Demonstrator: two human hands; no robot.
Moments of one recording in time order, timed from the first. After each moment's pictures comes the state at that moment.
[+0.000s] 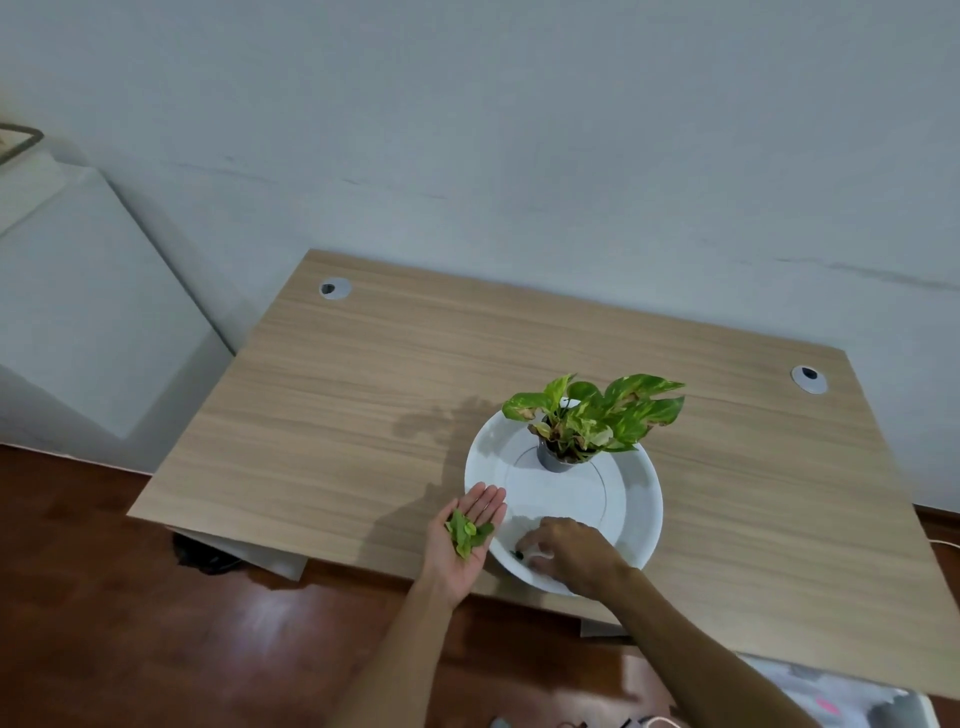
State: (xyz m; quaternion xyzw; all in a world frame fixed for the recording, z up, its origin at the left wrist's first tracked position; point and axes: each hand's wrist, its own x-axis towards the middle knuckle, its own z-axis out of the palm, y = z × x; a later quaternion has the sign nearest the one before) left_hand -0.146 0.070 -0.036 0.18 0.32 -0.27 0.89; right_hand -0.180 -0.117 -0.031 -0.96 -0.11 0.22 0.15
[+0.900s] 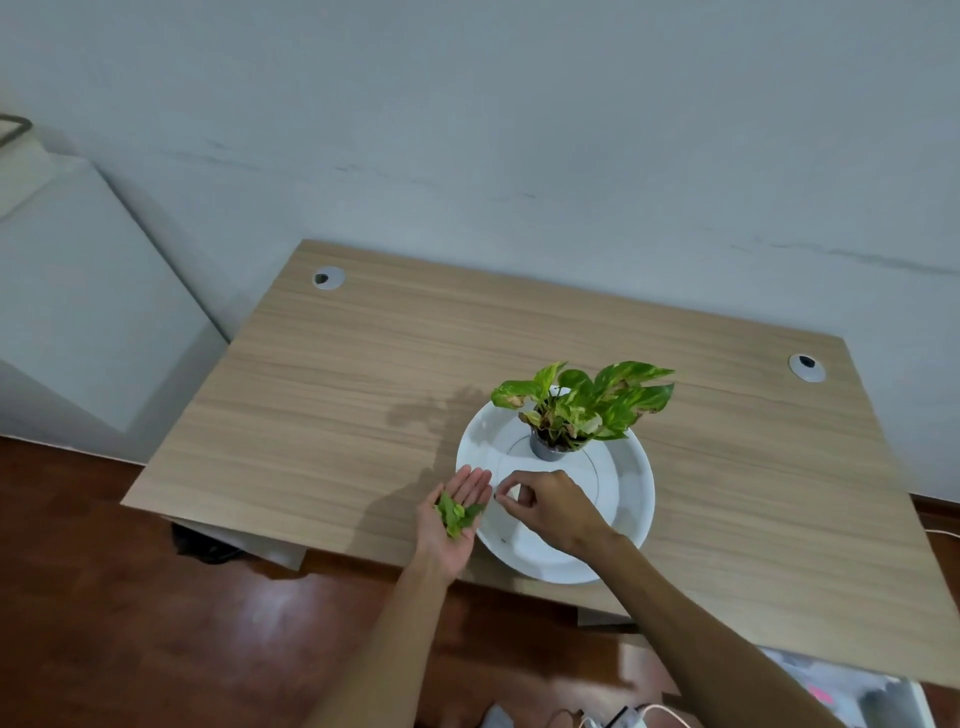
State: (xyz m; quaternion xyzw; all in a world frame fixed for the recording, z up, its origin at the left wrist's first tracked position) left_hand -0.138 0.063 -0.045 0.21 0.34 -0.24 0.88; right_hand -0.157 -0.102 -0.002 -0.94 -0.03 0.11 0.31
